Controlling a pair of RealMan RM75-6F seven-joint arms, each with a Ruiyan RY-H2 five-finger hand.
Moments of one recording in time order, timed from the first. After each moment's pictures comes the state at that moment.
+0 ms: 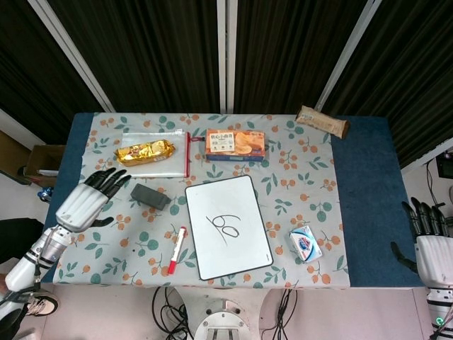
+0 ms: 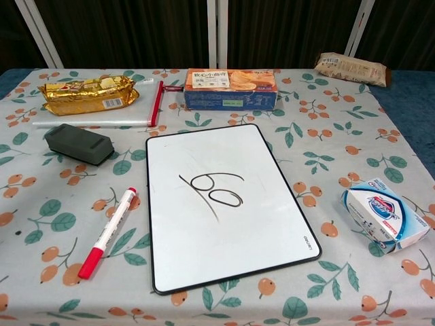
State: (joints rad) left arm -0.44 -1.14 -0.06 -1.47 1.73 1.20 0.01; right arm 0.00 -1.15 0.04 -1.59 -1.56 1.60 -0.04
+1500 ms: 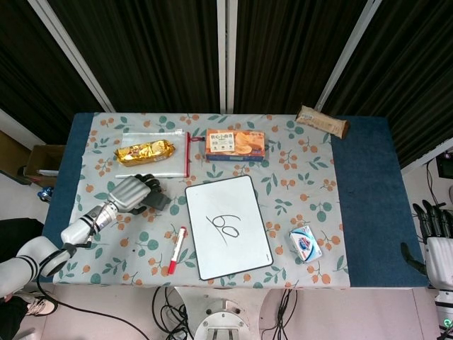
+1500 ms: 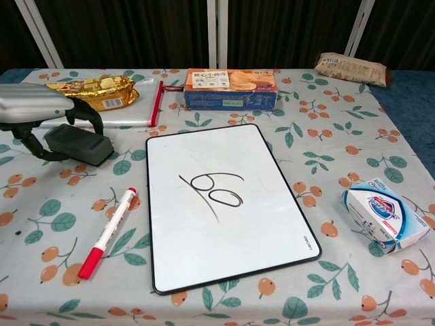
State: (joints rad) left arm -0.75 -1.44 0.06 -1.05 1.67 0.88 -0.23; right arm -0.02 -1.13 0.06 -1.59 -1.50 1.57 -0.01
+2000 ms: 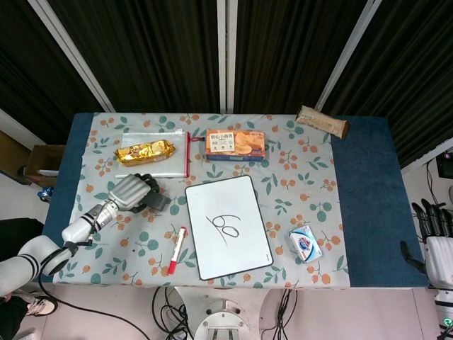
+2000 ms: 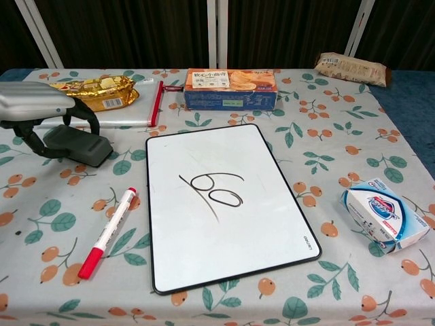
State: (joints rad) left arm -0.76 -1.44 0.06 -1.07 1.63 0.86 -0.20; right arm -0.01 -1.14 0.06 -1.56 -1.52 1.56 0.01
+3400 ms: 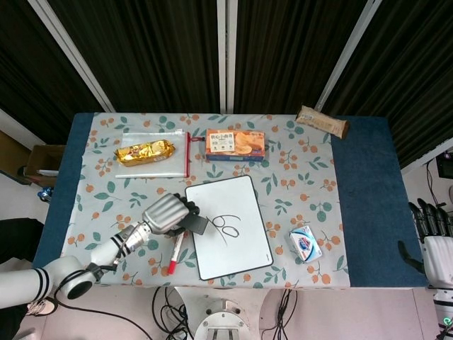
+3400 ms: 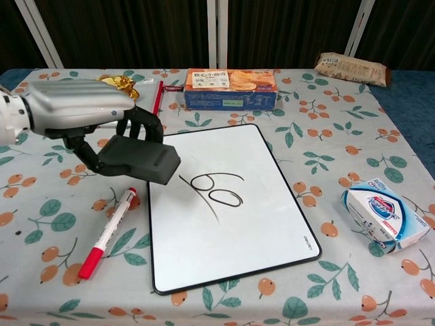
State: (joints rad) left arm -0.79 -1.38 -0.01 -1.61 1.51 0.87 0.20; right arm -0.01 -1.15 0.06 -1.50 -1.55 1.59 0.08
